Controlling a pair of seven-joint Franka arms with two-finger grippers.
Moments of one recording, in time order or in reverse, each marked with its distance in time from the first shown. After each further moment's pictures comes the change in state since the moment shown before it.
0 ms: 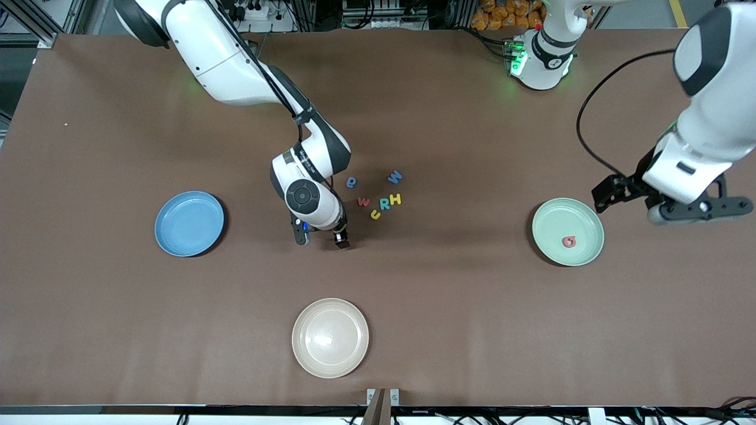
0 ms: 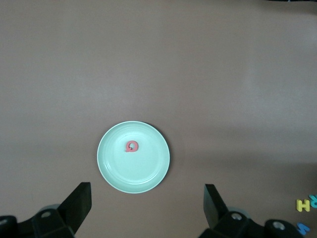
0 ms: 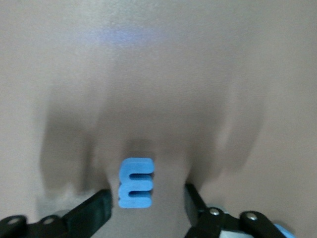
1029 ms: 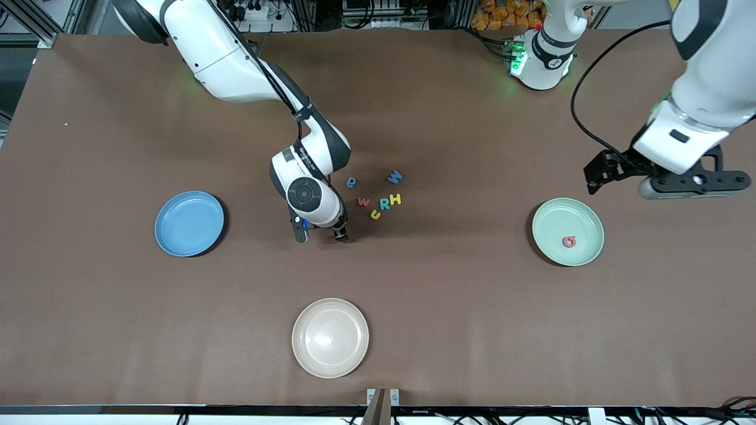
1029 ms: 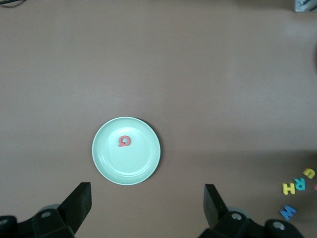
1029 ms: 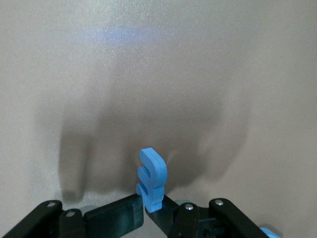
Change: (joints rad) left arm -0.005 -0.033 -0.066 0.017 0.000 -0.047 0.000; right arm 0.001 -0.011 -0.001 -0.012 -0.022 -0.011 0.002
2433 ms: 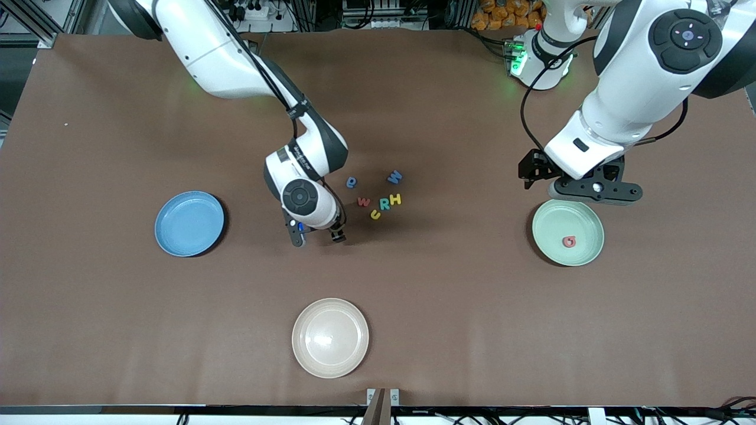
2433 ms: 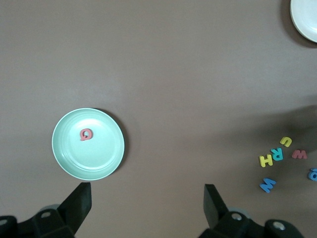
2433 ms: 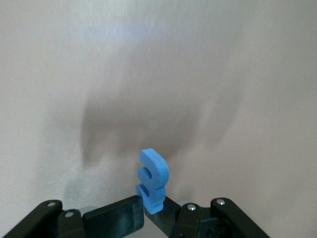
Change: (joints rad) left arm -0.028 0.066 -0.120 -0.007 0.000 0.001 -0.038; right arm -0.031 -0.054 -0.011 0.049 -0.004 -0.156 -0.108
